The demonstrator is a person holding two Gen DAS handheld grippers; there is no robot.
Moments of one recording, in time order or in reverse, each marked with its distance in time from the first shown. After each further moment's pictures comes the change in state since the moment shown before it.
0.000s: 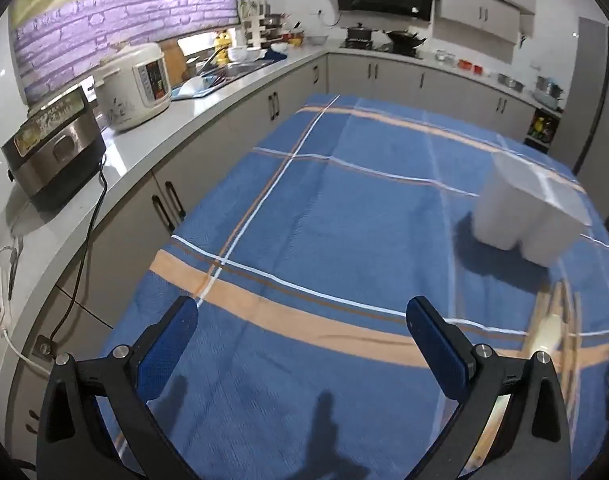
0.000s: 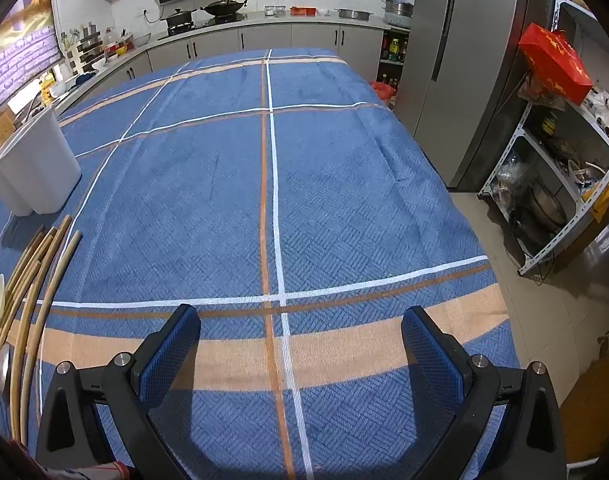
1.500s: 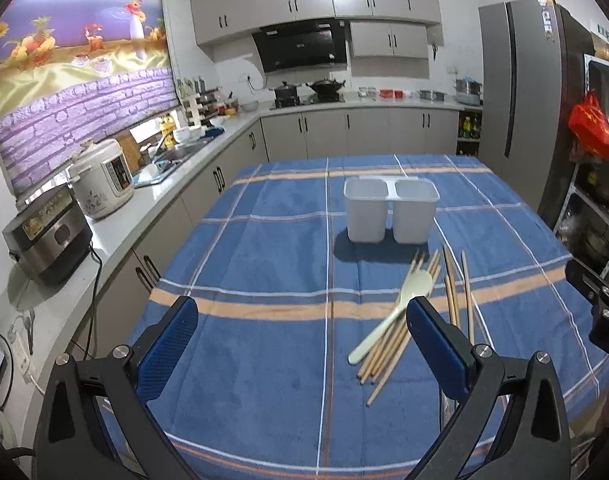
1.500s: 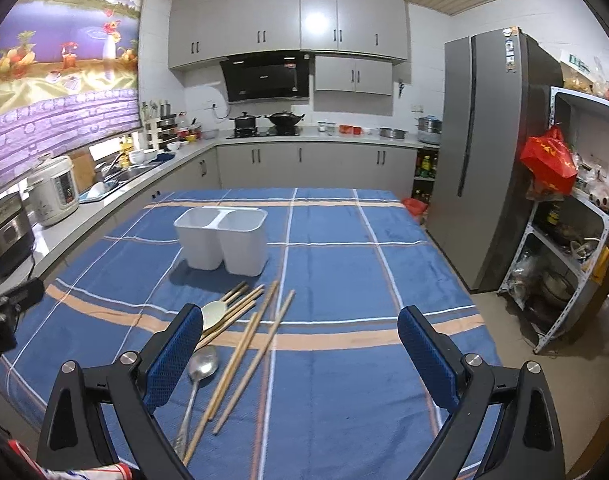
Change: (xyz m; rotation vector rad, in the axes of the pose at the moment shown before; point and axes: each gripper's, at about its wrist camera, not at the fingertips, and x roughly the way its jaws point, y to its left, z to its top) left arm -0.159 -0.069 -0.046 0.220 -0.174 -0.126; right arm -0.233 0.134 -0.084 -0.093 -0.437 0.119
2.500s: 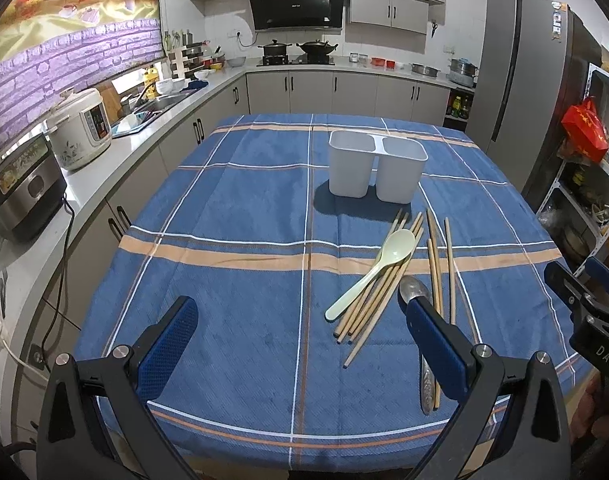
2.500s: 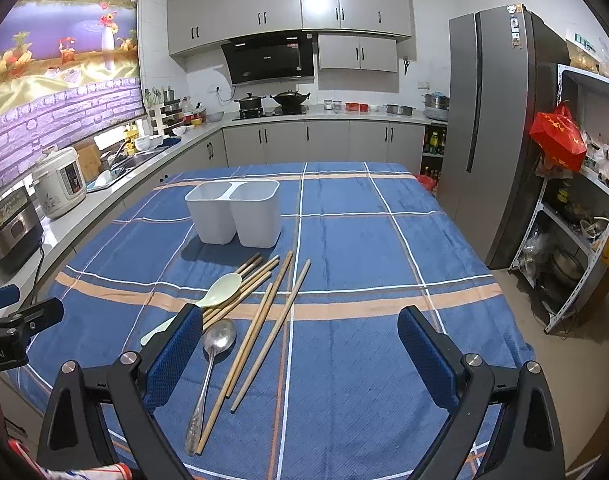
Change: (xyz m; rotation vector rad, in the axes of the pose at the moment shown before) left arm 0.019 0.005 -0.020 -0.073 0.150 -0.098; right arm 0.008 0.004 -0.014 0.036 0.078 0.032
